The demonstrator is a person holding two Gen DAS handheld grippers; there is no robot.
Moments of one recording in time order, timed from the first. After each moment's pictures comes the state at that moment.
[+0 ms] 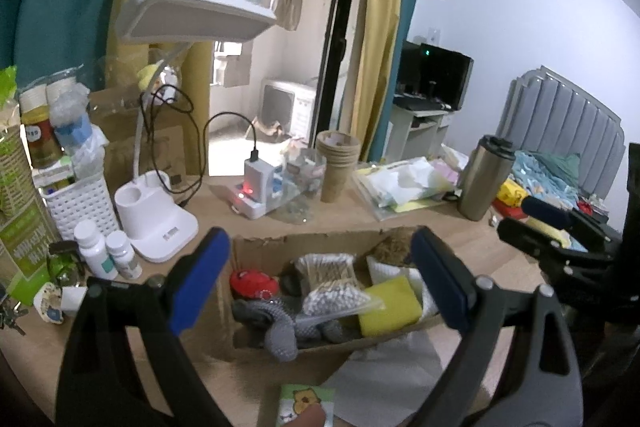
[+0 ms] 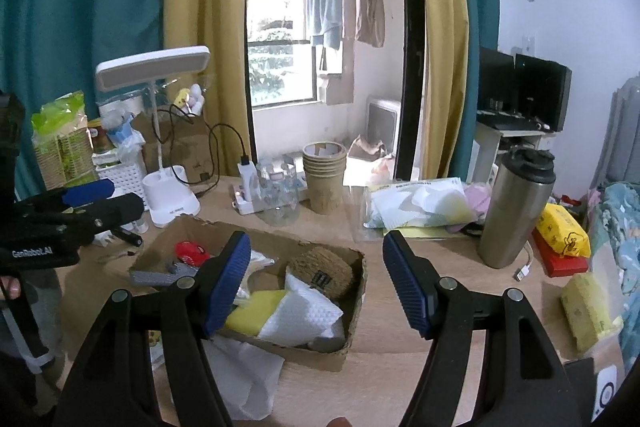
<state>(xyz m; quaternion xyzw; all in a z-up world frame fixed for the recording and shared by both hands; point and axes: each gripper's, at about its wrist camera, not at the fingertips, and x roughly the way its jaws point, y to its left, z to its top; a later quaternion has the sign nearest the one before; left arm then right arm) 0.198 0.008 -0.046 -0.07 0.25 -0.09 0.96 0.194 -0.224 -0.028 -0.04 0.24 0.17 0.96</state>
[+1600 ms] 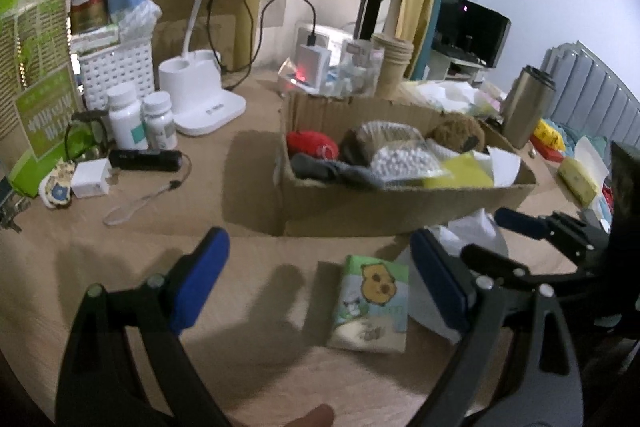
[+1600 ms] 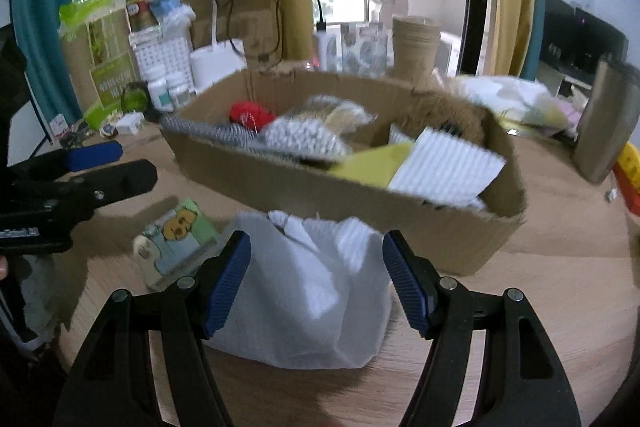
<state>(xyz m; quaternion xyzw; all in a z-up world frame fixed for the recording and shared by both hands) 0.156 0.039 -0.143 -0.08 0.35 -0.04 0.93 0.181 -0.161 -0.147 -0.09 0.37 0.24 0.89</state>
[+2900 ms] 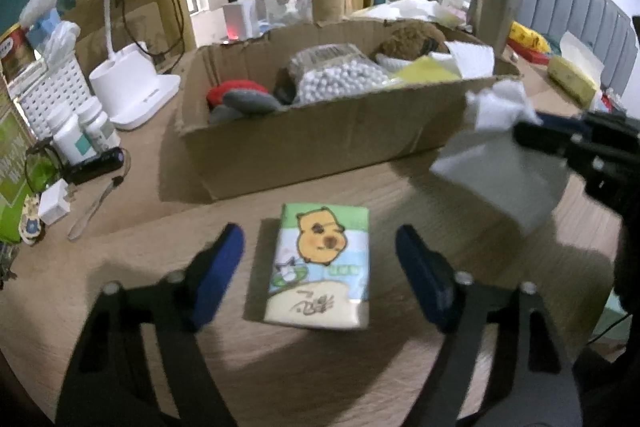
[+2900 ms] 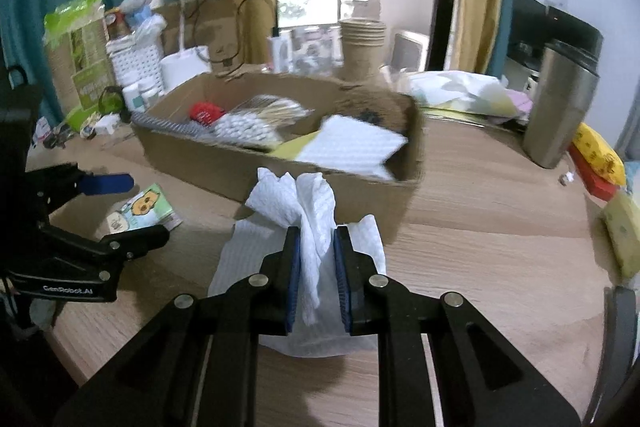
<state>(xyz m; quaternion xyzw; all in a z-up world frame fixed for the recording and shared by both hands) 0.164 -0.020 -0.173 0.05 0.42 -0.09 0.90 0.164 -0.215 -0.127 -0.09 0.36 0.19 0.91</state>
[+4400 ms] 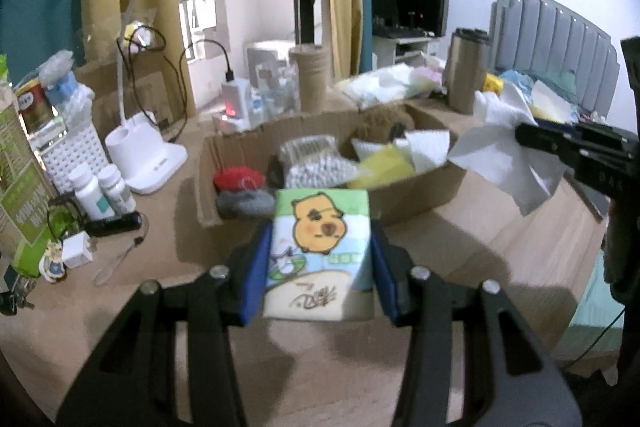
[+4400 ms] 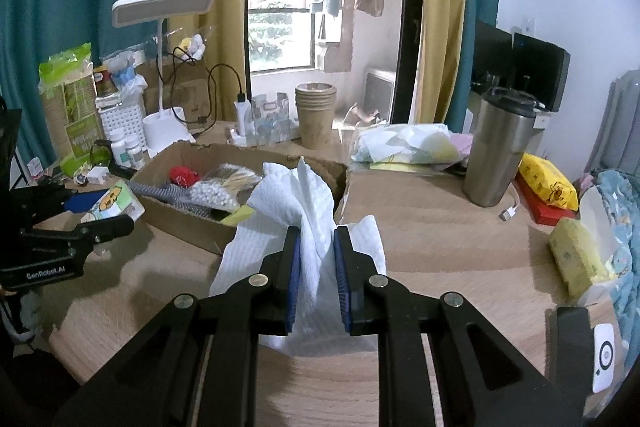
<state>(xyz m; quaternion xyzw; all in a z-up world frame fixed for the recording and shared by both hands) 0.146 -0.023 -0.108 0.03 0.33 -0.11 0.94 0.148 -0.252 -0.069 -0.08 0.29 0.16 0.94</state>
